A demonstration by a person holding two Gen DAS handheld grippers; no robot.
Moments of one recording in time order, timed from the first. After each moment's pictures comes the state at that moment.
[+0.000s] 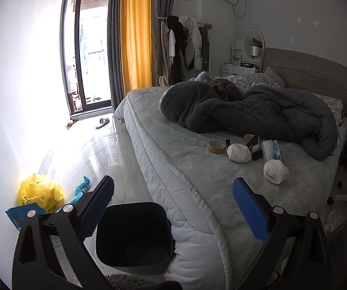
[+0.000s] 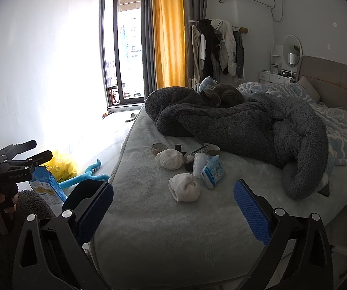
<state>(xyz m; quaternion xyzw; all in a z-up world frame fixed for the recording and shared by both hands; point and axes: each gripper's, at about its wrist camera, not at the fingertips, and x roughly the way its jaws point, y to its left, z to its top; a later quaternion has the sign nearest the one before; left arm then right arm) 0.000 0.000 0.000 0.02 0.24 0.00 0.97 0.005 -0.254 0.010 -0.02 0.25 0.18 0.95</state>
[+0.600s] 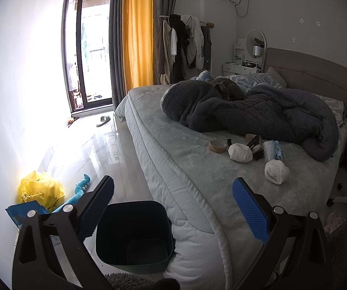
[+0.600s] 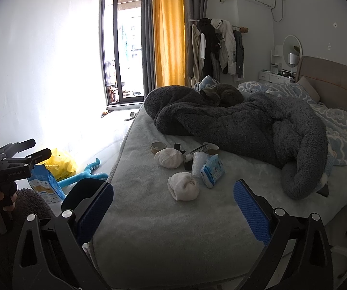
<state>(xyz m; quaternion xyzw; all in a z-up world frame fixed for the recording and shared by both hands) -0.001 0.001 0.001 0.01 0.25 0.00 0.97 0.006 -0.255 0.008 -0.02 0.25 0.18 0.95</state>
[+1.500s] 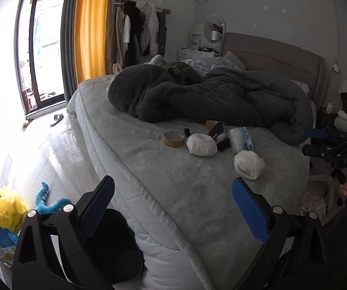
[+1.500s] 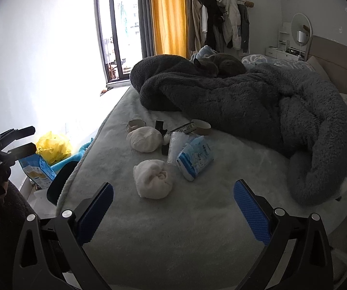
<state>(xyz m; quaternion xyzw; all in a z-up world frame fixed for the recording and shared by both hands) 0.069 -0.030 -0.028 0.03 0.29 -0.15 0.94 0.103 -0.291 -0.038 -0.04 0.33 0.20 0.92</state>
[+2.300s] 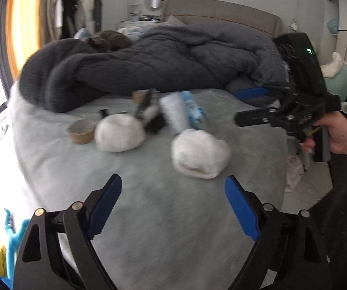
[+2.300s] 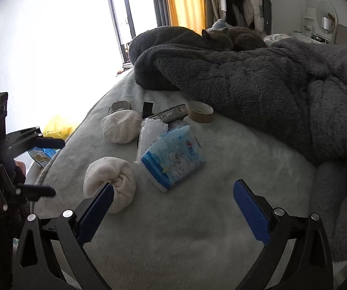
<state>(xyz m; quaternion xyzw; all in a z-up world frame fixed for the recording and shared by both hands) 0.142 -0.135 -0.087 0.09 0.36 -0.32 0.87 0.199 -0.317 -0.089 -0.04 0.38 0.27 0.88</state>
